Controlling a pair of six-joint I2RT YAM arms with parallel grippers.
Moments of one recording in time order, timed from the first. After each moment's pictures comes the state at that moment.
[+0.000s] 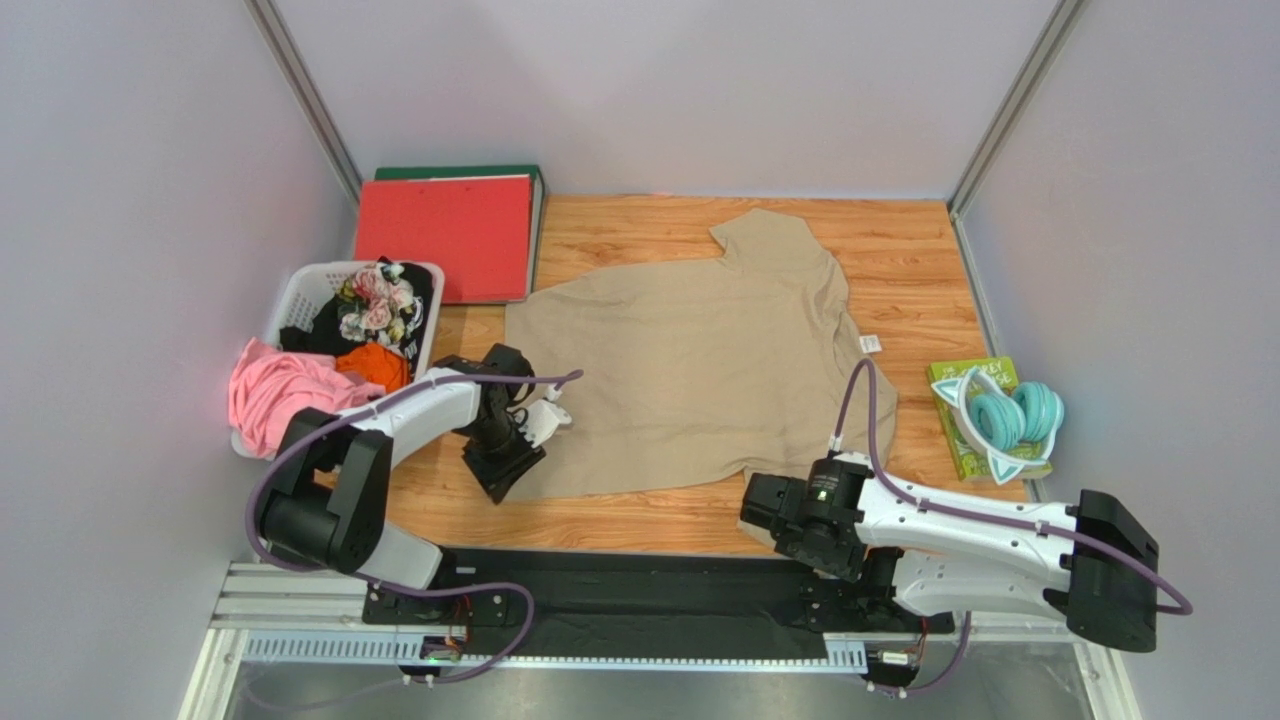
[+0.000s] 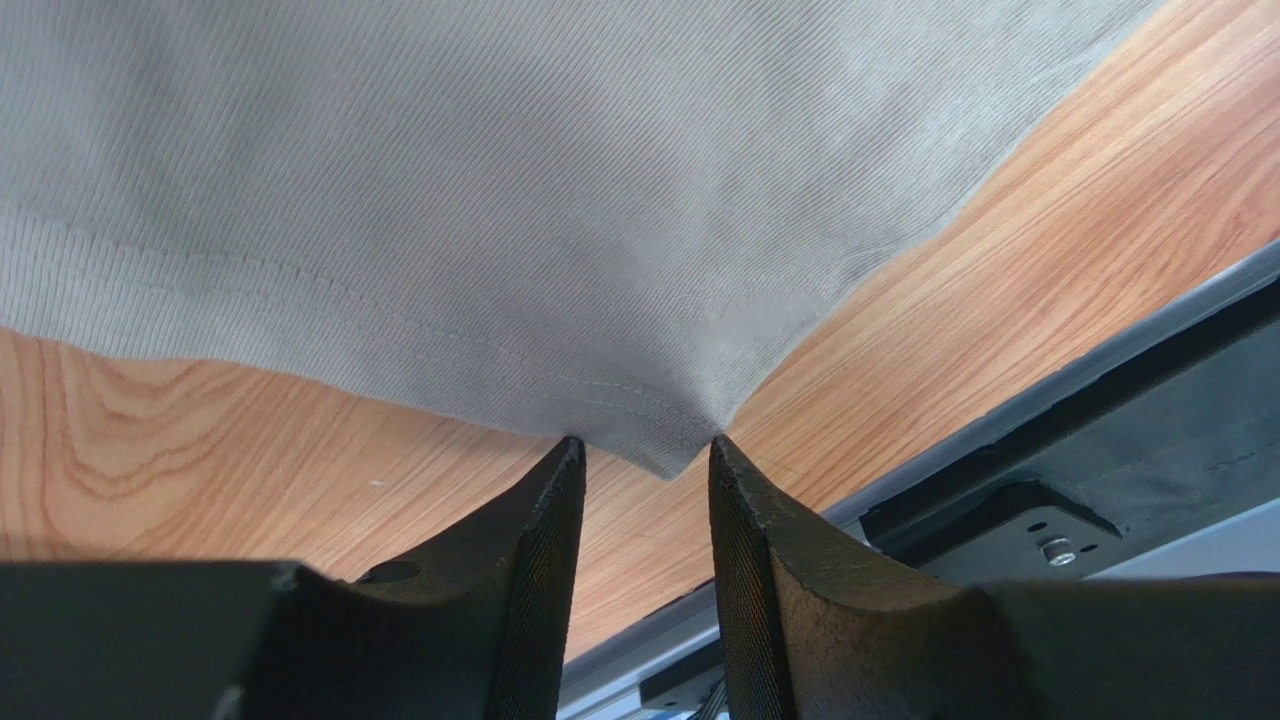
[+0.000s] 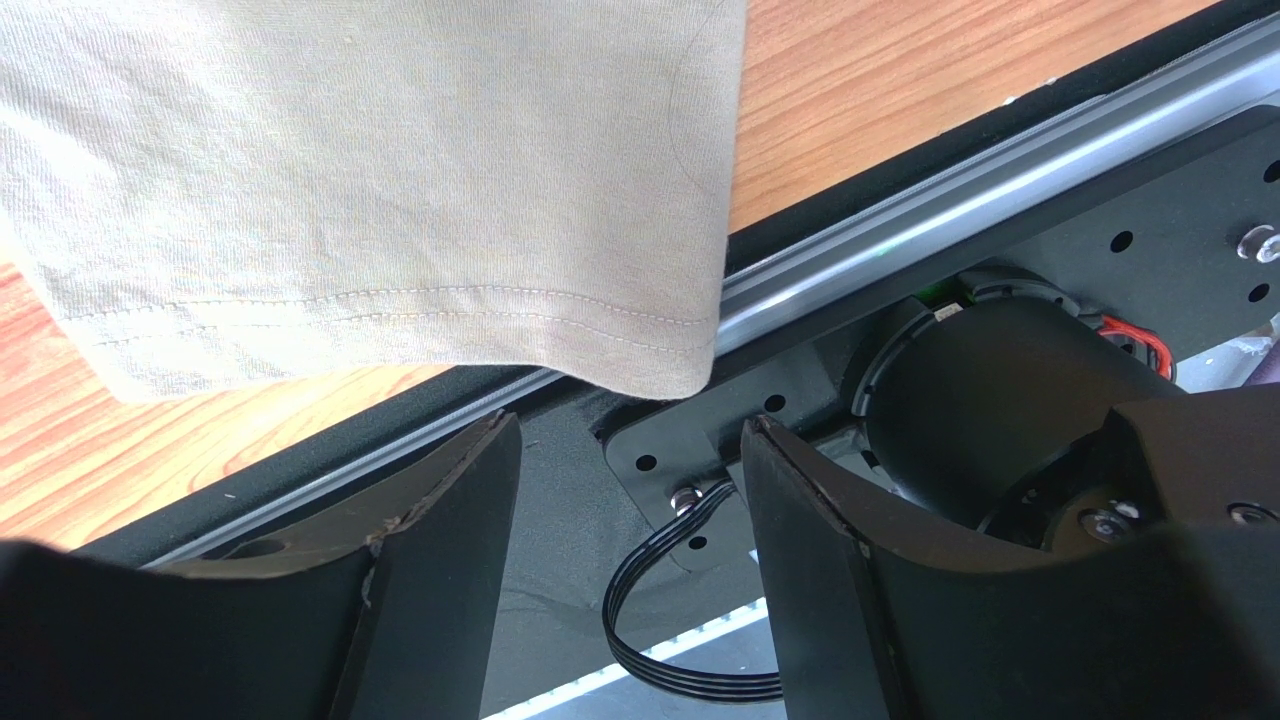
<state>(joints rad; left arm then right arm) -0.36 1.47 0.75 -0.90 0.14 0.54 1.17 1.05 0.62 -1.29 0.31 1.60</state>
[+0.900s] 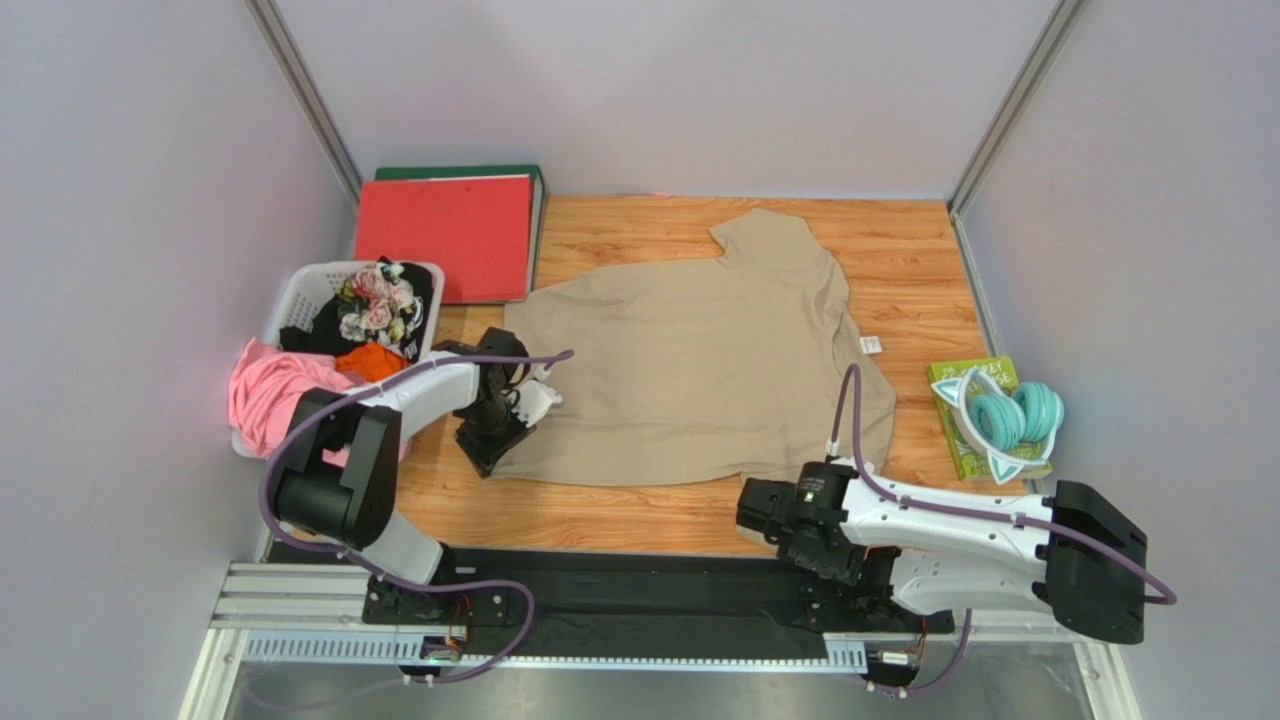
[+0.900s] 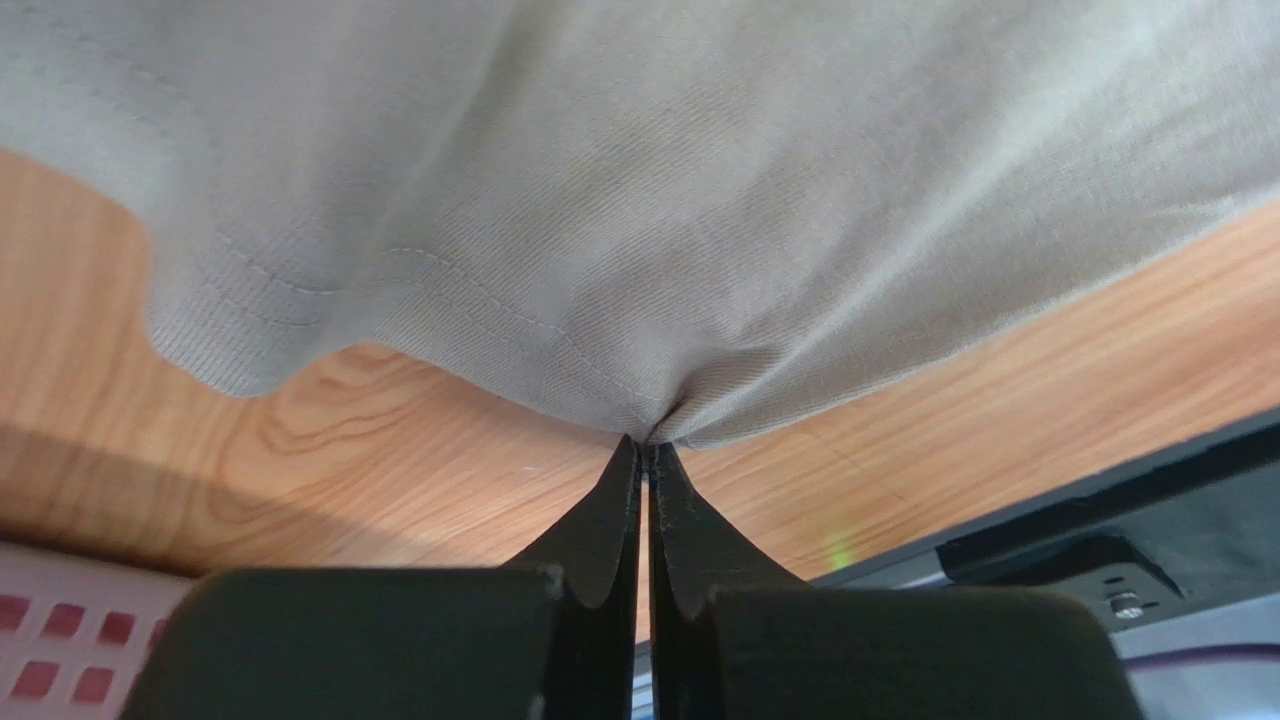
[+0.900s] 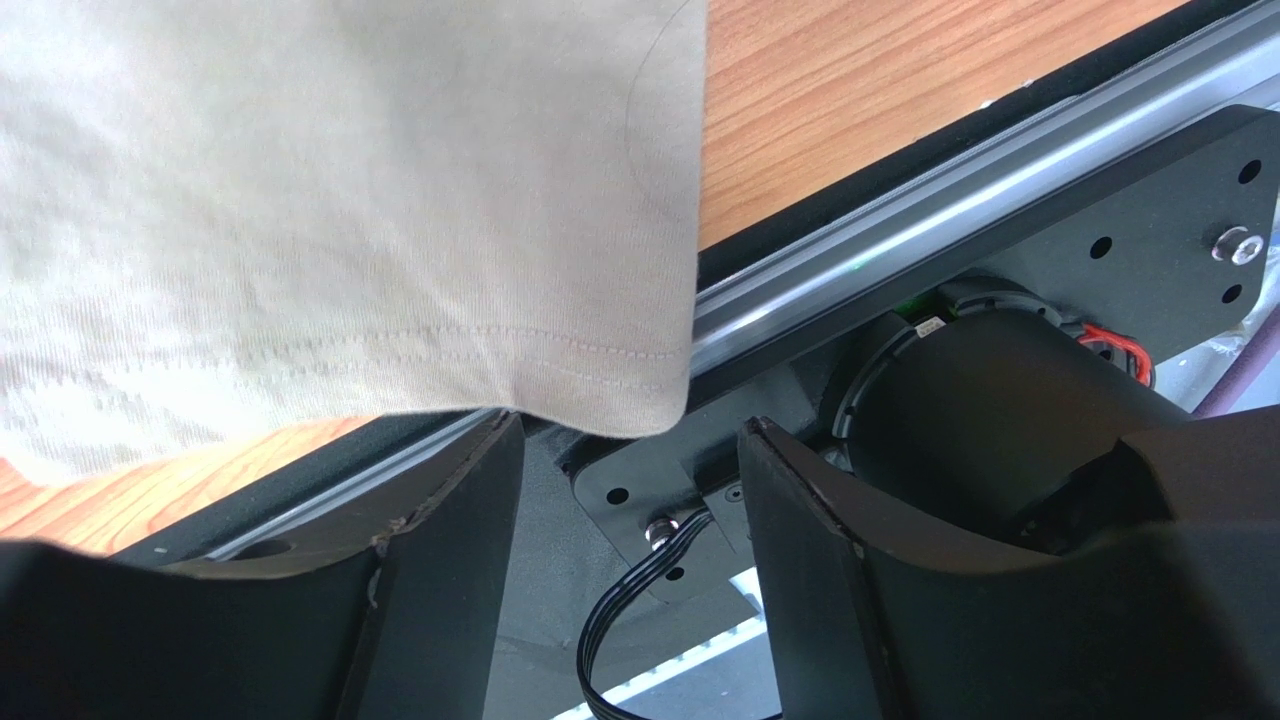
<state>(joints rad) -0.32 1.55 0.82 -0.87 0.05 0.51 1.17 1.10 0.58 -1.26 0.30 1.60</state>
